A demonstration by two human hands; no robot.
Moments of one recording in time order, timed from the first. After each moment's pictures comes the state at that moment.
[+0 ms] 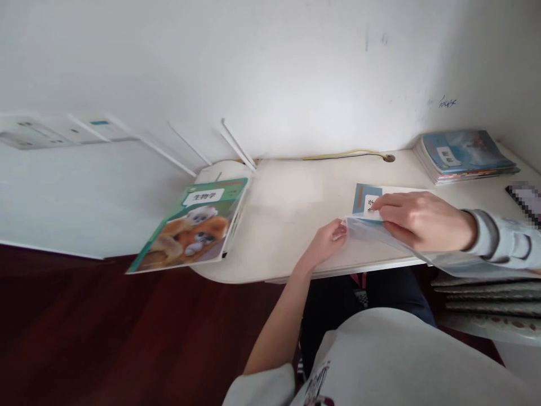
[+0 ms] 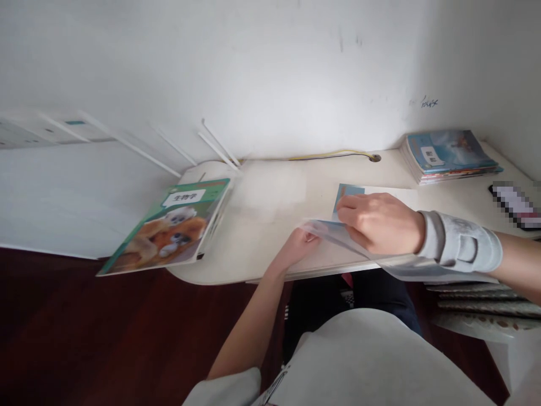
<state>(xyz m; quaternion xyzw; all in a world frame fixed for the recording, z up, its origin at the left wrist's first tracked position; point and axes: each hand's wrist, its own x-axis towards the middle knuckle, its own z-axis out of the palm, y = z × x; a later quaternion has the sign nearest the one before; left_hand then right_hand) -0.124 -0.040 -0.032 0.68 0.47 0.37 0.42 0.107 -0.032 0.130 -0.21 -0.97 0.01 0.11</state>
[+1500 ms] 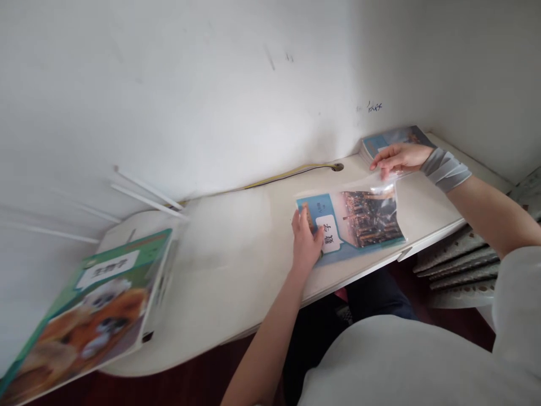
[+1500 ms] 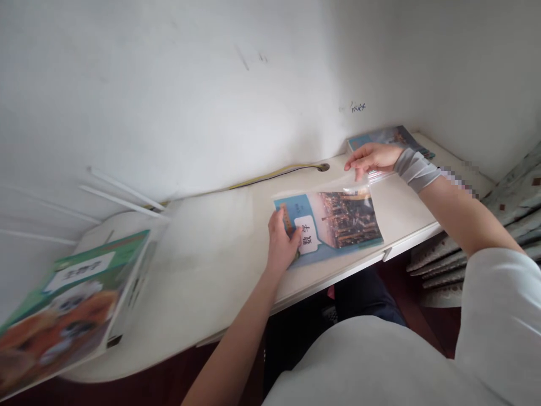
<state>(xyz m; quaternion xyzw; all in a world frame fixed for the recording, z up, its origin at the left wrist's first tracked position) -0.055 0.026 -0.054 0.69 0.58 0.40 0.17 0.255 0.120 0.104 -0.42 -0.69 0.56 0.18</state>
